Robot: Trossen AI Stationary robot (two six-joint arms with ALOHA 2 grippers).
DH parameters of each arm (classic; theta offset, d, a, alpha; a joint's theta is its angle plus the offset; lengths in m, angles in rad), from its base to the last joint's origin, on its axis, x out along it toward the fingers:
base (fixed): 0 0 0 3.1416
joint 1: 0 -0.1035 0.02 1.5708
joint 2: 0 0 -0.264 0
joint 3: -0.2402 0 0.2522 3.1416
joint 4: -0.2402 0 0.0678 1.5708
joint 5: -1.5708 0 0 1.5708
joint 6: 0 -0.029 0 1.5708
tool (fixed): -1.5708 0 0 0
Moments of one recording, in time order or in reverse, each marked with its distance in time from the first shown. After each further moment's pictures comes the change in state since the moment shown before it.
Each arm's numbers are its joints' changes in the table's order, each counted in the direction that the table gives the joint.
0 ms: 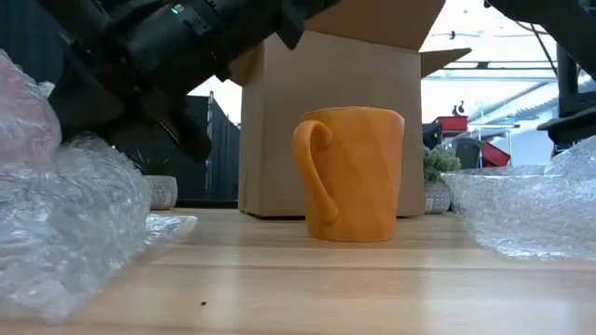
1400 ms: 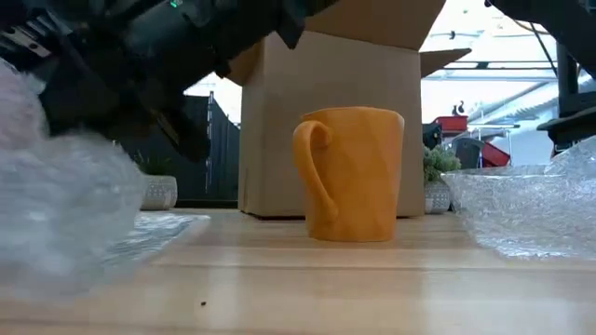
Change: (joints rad) left arm -0.156 -0.001 0.219 0.061 0.081 -0.035; right arm 0.000 0.001 0.003 -0.011 -0.026 -0.048
